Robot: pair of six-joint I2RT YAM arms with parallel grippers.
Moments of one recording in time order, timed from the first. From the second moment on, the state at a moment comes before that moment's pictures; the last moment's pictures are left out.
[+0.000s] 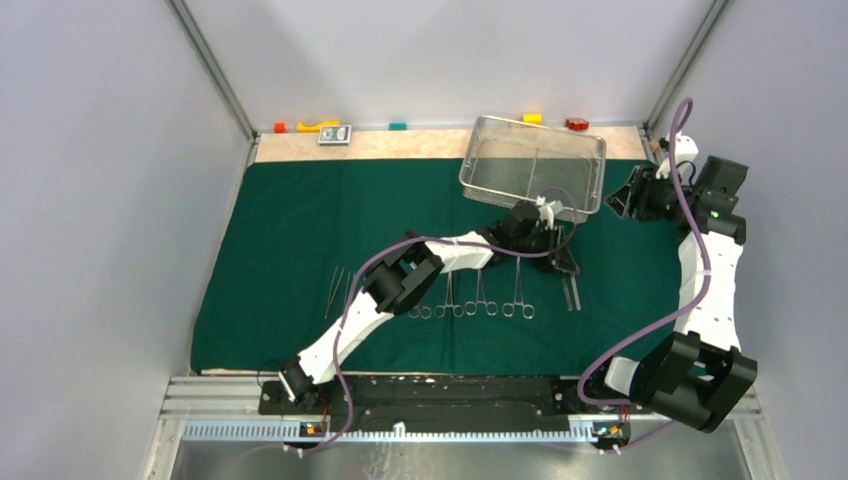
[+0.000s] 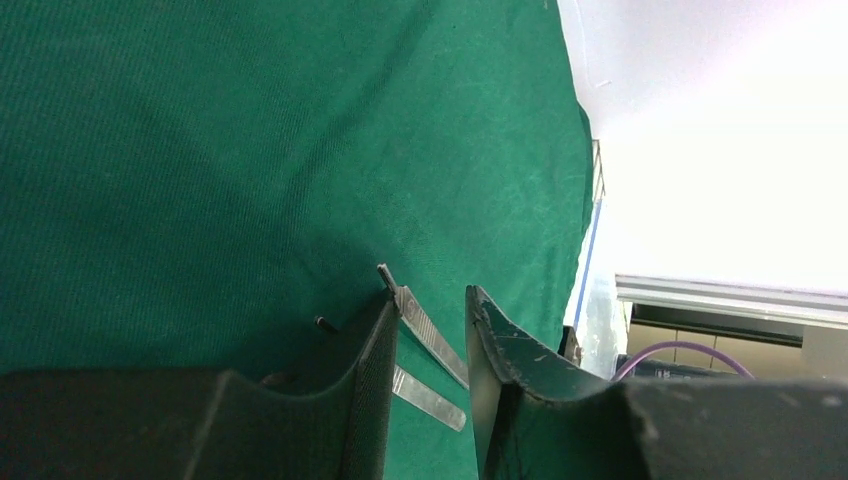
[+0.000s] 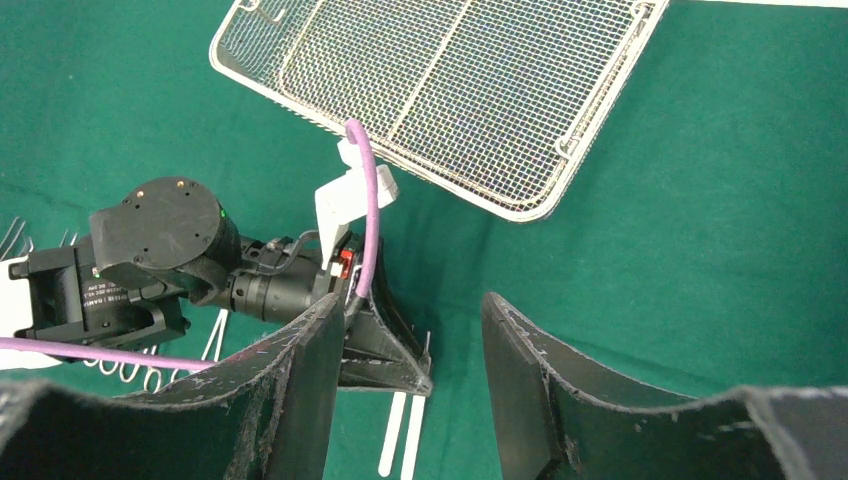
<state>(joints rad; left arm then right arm) -0.93 2.62 1.96 0.26 0.61 -0.95 -0.42 1.21 1.12 -0.57 -0.71 -0.16</state>
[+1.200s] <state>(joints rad) -0.95 2.55 1.95 0.14 0.56 -0.84 -0.42 1.17 1.07 -0.59 -0.71 -0.19</state>
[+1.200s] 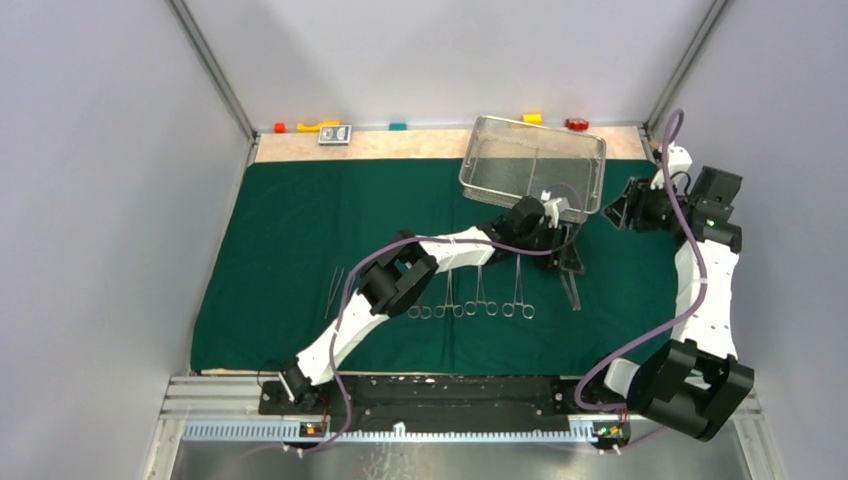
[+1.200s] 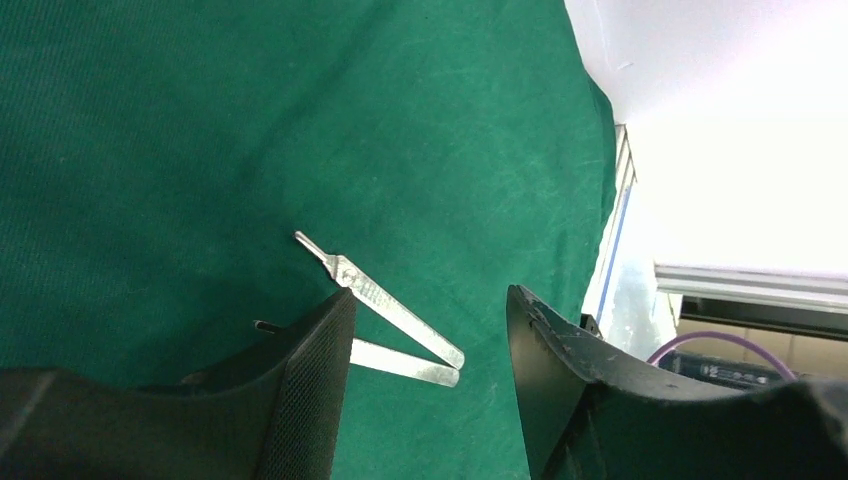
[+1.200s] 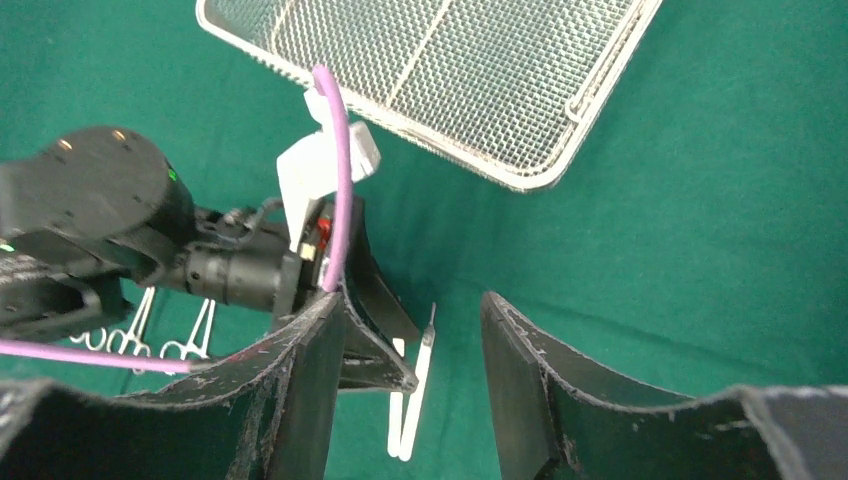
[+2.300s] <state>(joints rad) -0.83 1.66 1.17 -0.01 0.10 0.08 -0.27 1.24 0.72 -0.86 -0.63 -0.95</state>
